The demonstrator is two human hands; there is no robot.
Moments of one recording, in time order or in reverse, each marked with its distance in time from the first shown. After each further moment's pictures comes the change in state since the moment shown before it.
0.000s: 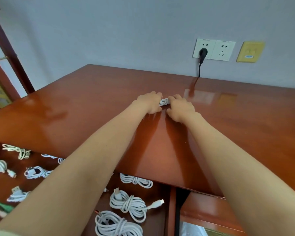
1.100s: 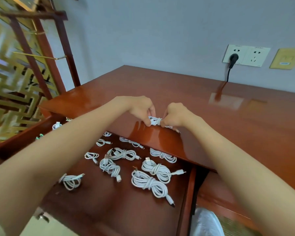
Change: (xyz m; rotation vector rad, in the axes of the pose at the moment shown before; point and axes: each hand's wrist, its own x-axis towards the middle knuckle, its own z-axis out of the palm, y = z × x) left_hand -0.144 -0.065 -0.035 -0.044 -0.241 0.015; right_hand -0.082 -0.098 -0.024 0.260 -0.262 -0.166
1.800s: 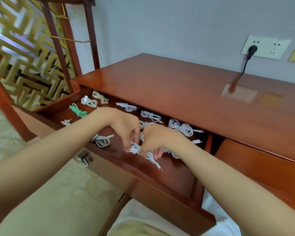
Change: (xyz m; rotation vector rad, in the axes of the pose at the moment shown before) left_hand -0.140 -0.023 0.089 -0.071 -0.330 -0.037; right_hand -0.109 -0.092 0.099 -0.030 -0.481 -0.150
